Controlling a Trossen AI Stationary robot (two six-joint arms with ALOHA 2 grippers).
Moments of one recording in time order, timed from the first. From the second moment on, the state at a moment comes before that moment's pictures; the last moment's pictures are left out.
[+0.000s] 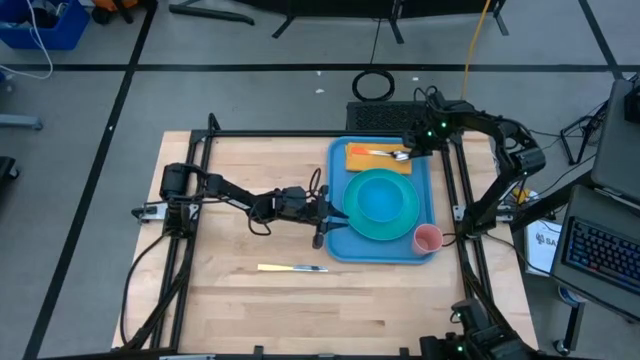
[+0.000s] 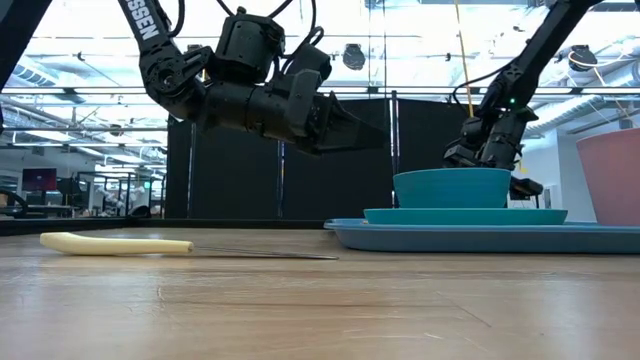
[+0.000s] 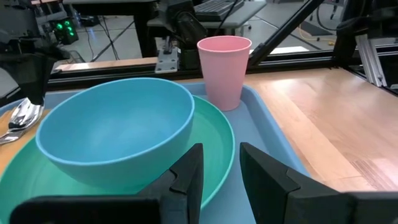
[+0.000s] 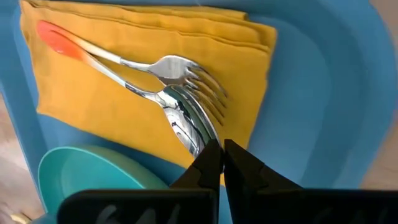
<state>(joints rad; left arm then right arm) 0.05 1.93 0.86 0.87 0.17 0.08 -1.24 1.68 1.01 -0.80 -0.45 0.29</state>
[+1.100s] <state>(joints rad) 0.07 1.93 0.86 0.85 0.18 0.08 -1.12 1.56 1.01 -0.83 -0.28 0.18</state>
